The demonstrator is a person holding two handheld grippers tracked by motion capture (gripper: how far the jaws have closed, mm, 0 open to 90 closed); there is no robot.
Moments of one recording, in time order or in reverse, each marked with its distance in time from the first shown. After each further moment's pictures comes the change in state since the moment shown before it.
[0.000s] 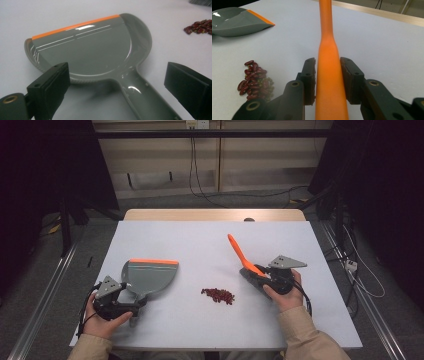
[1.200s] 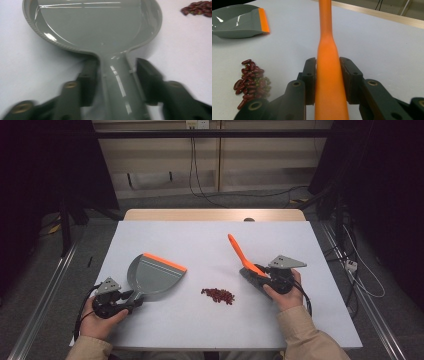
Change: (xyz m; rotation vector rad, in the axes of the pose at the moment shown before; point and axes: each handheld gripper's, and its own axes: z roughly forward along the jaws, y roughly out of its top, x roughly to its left) left arm 0.014 -0.006 0.006 0.108 -0.099 -0.015; right arm -0.003 -0.001 0.002 -0.003 -0.001 -0.020
